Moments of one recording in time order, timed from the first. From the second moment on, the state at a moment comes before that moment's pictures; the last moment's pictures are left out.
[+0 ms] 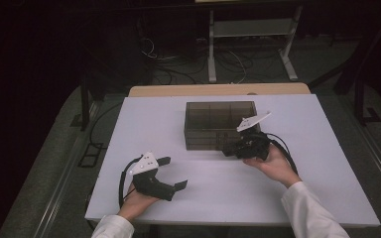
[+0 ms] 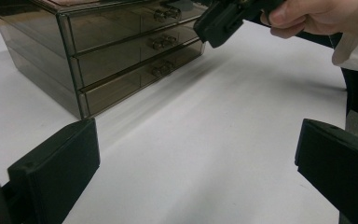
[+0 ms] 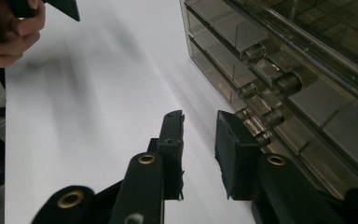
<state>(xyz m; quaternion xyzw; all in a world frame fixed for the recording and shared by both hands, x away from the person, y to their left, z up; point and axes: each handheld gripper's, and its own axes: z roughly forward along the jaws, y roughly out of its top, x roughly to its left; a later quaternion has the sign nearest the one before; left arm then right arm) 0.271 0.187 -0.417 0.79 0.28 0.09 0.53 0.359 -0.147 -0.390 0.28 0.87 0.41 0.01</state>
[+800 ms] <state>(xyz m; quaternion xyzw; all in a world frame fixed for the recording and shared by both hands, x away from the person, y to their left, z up) 0.270 0.185 -0.417 0.79 0.28 0.10 0.53 0.316 -0.187 -0.388 0.30 0.84 0.45 0.04</state>
